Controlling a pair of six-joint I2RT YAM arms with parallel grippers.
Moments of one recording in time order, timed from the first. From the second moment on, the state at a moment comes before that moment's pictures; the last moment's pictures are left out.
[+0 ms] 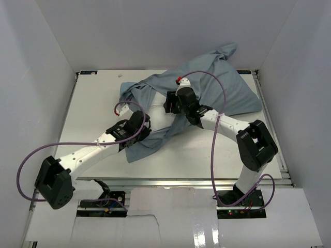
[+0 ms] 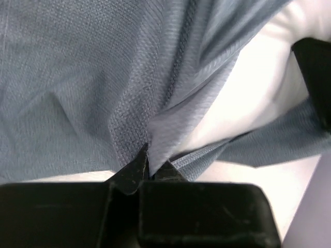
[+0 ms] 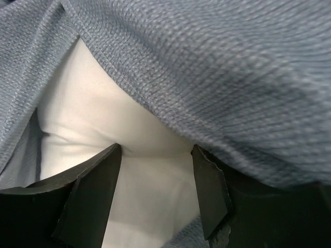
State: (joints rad) left arm -0.72 1.31 0.92 -0.48 -0.42 -1.20; right arm 0.69 1.75 1.21 0.08 0.14 0.40
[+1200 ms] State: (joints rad) left arm -0.71 0.96 0.44 -0.07 -0.39 -1.06; right arm 1.00 1.57 1.09 0.11 0.17 0.22
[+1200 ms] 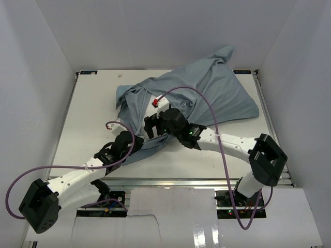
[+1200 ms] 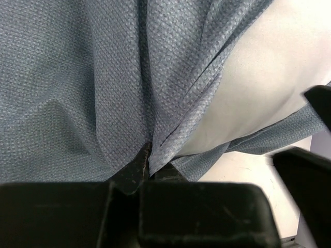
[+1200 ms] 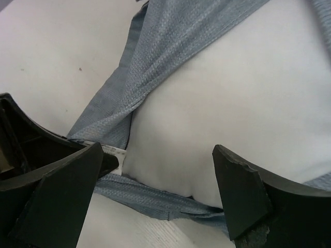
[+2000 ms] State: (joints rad) left arm -0.70 0.81 0.43 -0.17 -0.44 -1.08; right arm 1.07 1.95 1.25 0.16 0.50 0.27
